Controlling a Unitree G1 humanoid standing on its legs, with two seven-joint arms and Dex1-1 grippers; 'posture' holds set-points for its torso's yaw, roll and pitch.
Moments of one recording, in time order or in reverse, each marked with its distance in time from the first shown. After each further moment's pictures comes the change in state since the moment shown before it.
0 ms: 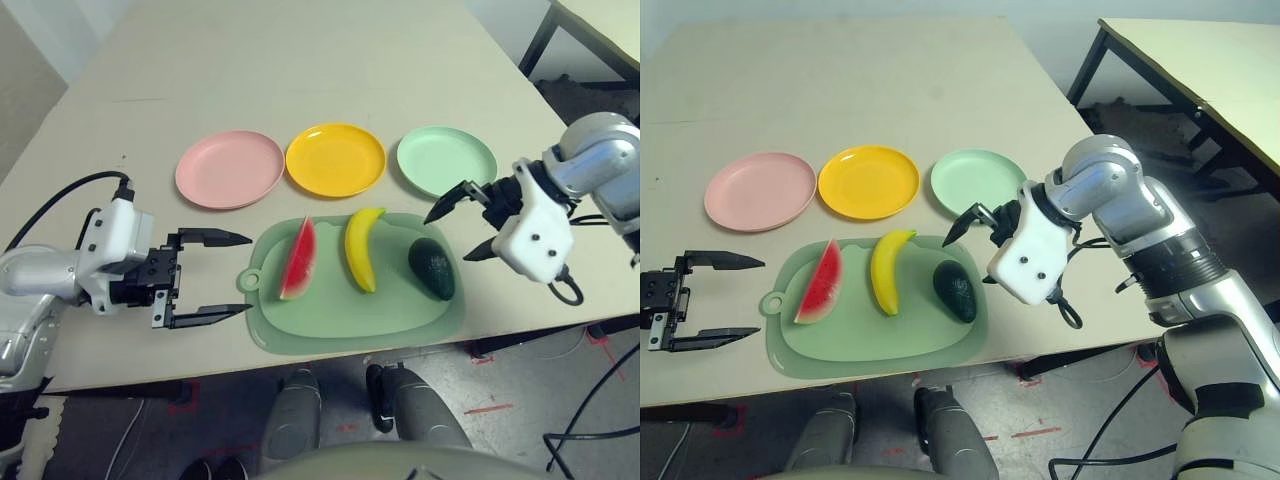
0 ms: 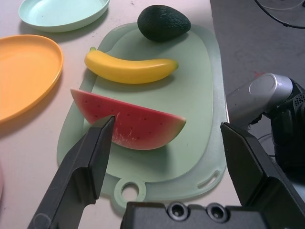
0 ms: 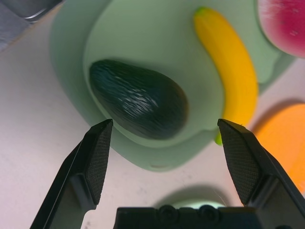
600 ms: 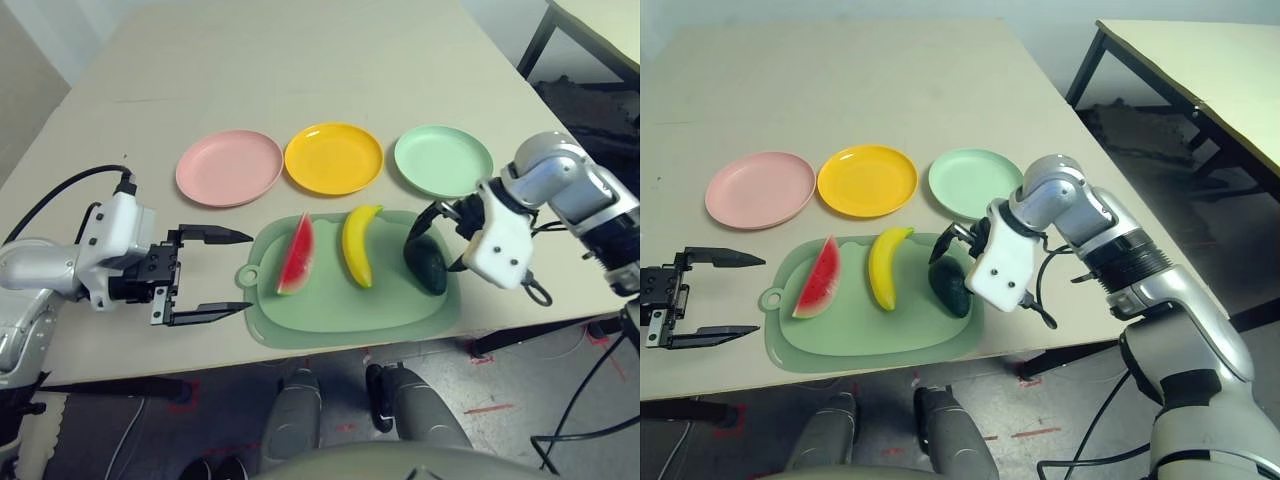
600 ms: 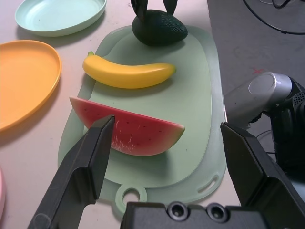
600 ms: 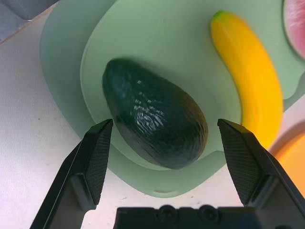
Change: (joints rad) left arm -0.032 0.015 0.000 -0.018 -0.002 0.036 -0.004; right arm -0.014 0.120 0.035 0.112 -0.099 -0.033 0.000
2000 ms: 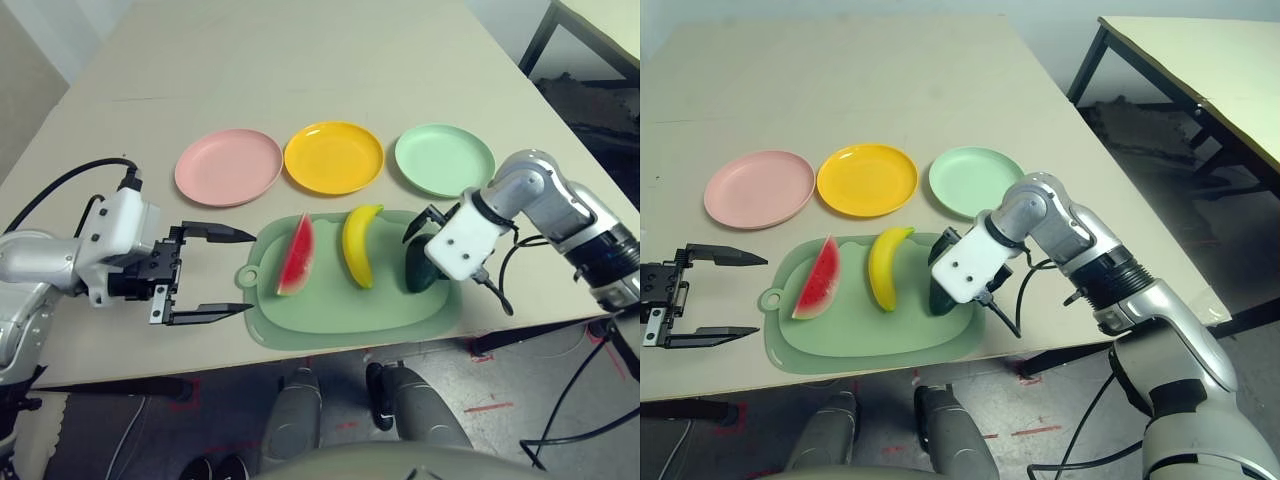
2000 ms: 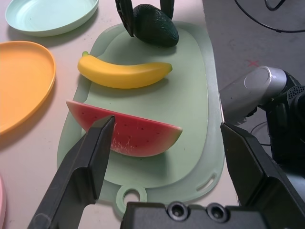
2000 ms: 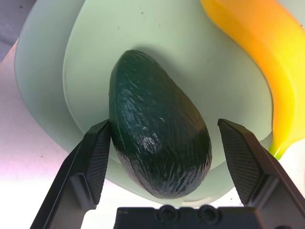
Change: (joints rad) left arm -0.025 0.026 0.000 -0.027 0.005 0.034 -0.018; right arm 0.077 0.027 -0.014 -0.176 -0.129 0.433 -0.055
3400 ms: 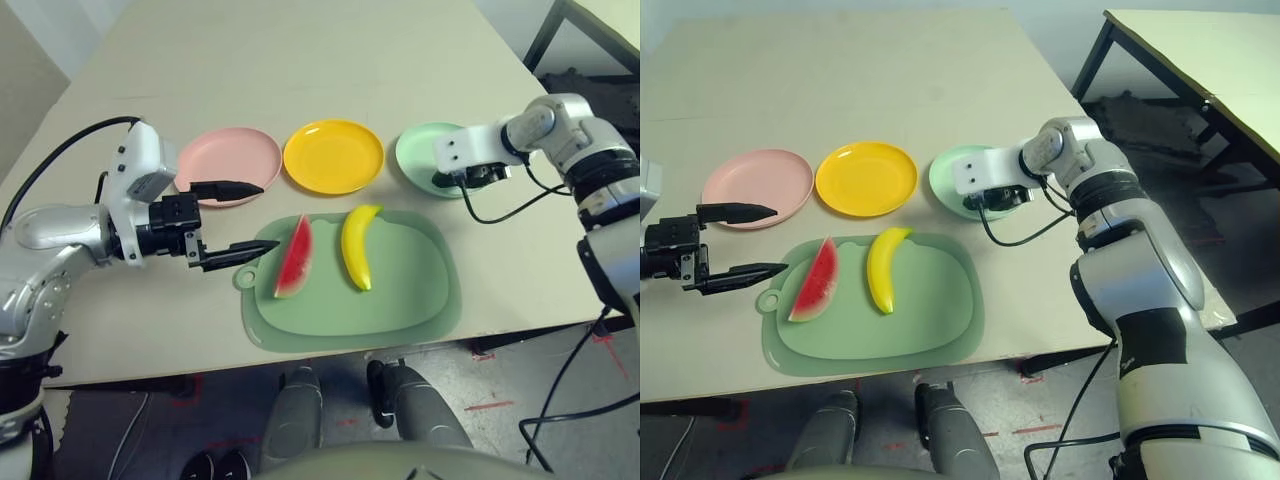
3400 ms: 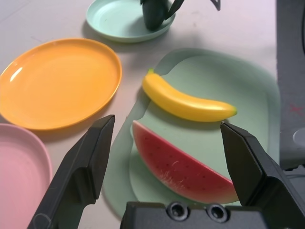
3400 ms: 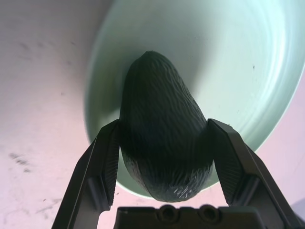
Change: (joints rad) left arm -0.207 -0.019 -0.060 -0.070 -0.069 0.381 0.346; right arm -0.435 0.182 -0.007 1.077 -0.458 -0.070 -0.583
